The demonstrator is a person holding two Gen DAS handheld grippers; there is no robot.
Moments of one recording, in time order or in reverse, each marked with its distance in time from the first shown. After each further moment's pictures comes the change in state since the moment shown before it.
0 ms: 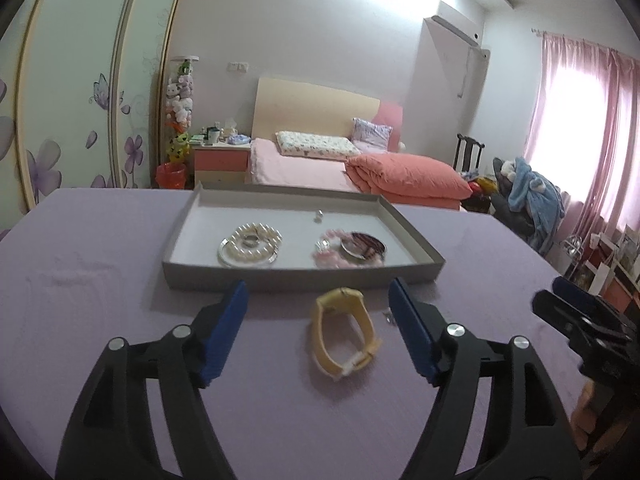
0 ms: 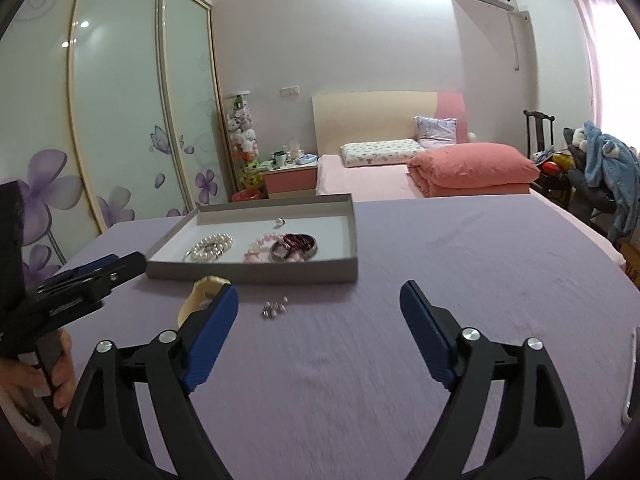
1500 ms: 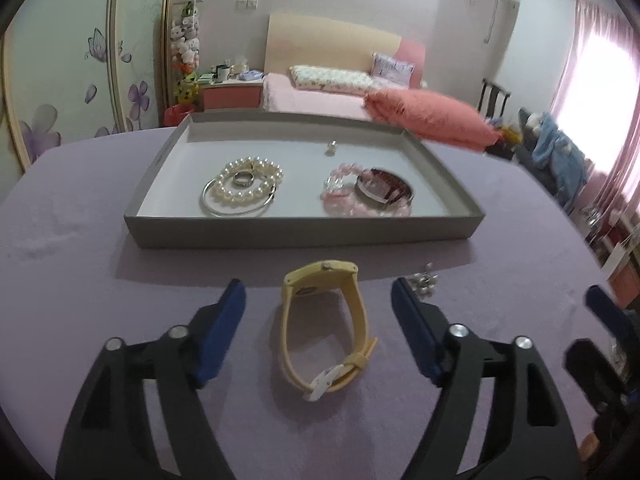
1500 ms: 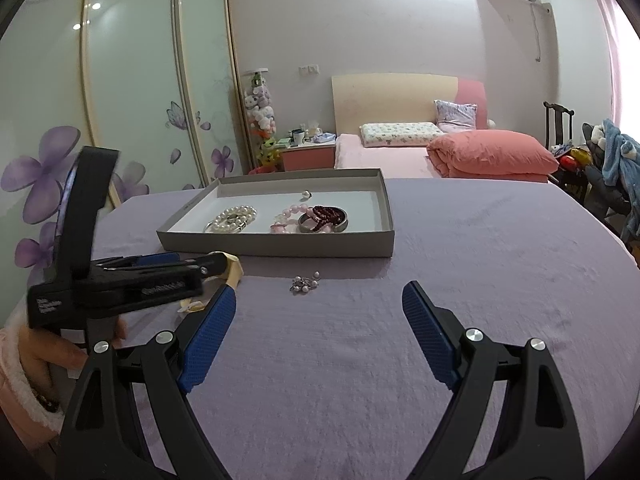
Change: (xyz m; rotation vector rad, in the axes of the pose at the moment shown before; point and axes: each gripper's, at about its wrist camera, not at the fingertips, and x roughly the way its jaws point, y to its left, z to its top) left arm 0.075 -0.010 -0.001 0.000 0.276 0.096; right arm 0.016 0.024 -0.010 -0.038 0.081 0.057
